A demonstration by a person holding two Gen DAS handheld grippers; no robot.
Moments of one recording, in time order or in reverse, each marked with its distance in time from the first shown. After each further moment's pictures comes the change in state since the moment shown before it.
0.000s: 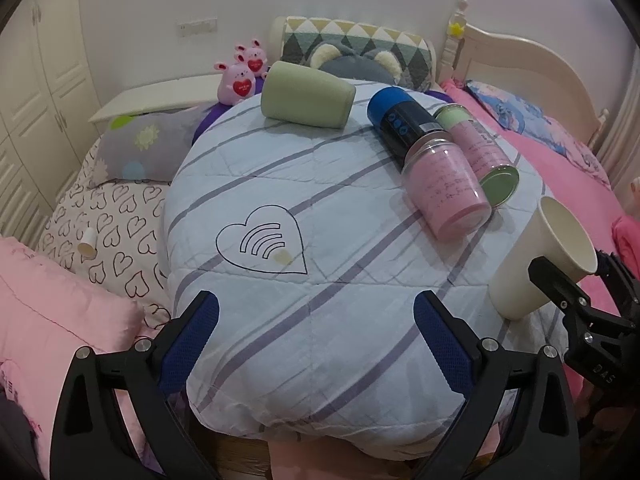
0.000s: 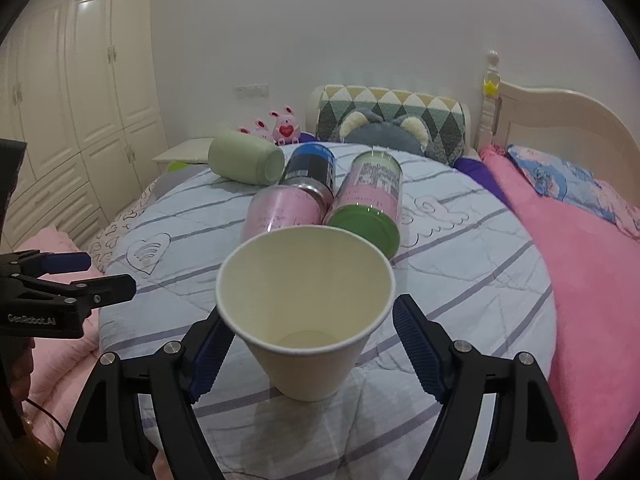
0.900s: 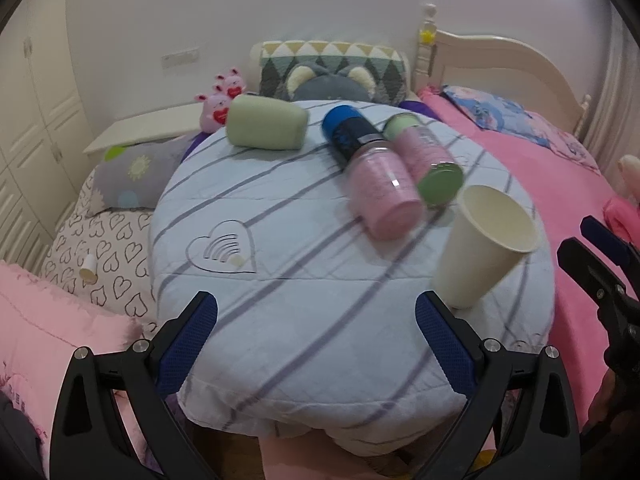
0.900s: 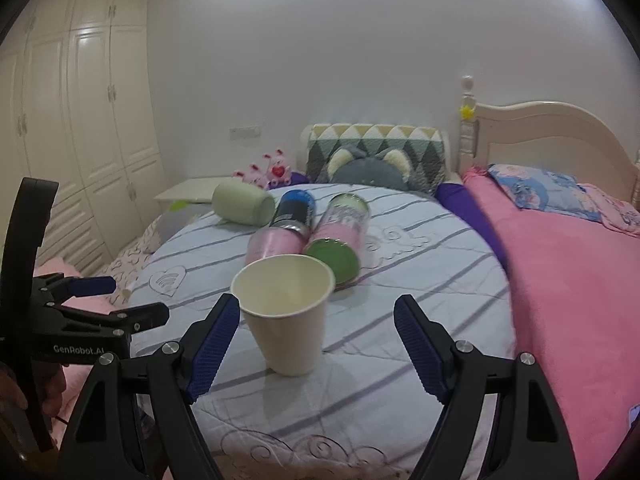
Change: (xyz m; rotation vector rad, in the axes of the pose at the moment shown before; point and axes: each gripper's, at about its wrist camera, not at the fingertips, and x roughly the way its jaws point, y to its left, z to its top) left arm -0.038 -0.050 -0.014 0.079 -0.081 -0.010; right arm -0.072 -0.027 -0.009 0.064 -0.134 -0.009
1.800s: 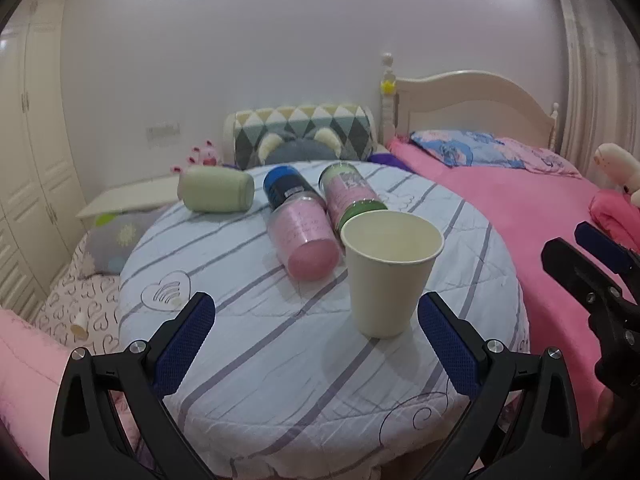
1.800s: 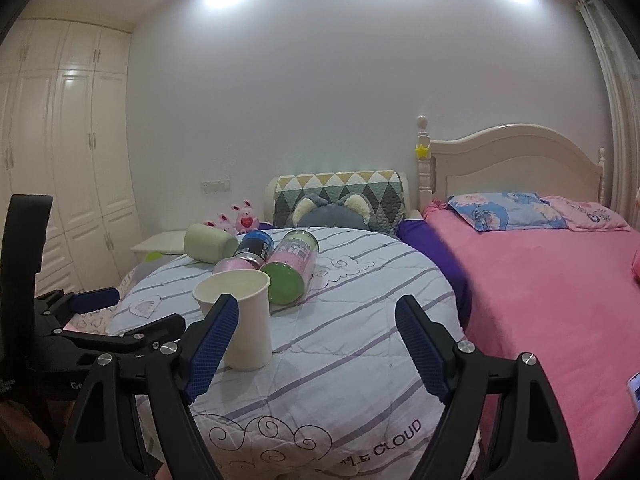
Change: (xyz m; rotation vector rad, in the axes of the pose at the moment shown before) left arm -0.019 -0.071 -0.025 0.098 -0.282 -0.002; right arm -0.045 -0.035 -0.037 0.059 -0.214 -0.086
